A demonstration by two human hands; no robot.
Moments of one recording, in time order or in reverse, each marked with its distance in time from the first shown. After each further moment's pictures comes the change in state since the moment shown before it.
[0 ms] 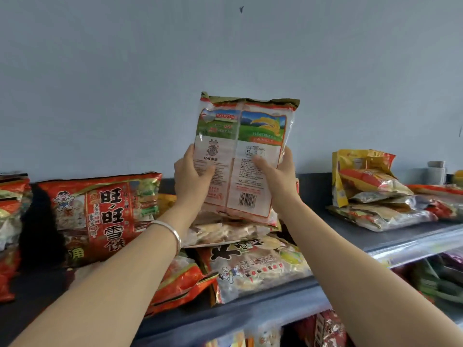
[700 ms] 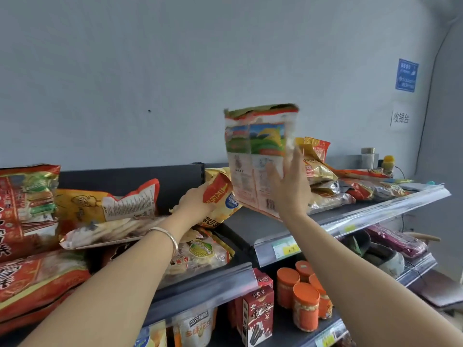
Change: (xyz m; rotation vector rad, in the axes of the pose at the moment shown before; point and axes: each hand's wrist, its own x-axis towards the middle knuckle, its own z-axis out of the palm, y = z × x) left_hand -0.063 0.020 0.189 0.513 -0.633 -0.162; right_hand 0.012 0.015 -0.218 -0.853 0.384 -0.256
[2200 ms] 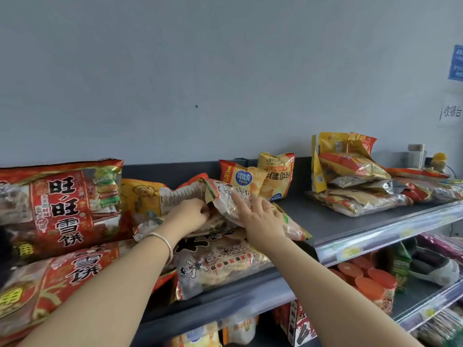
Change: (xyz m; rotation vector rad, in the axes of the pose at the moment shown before) left_hand -0.002 -0.139 -0.055 0.290 -0.024 -0.012; right_hand -0.101 -0.047 0.128 -0.614 -0.767 -0.336
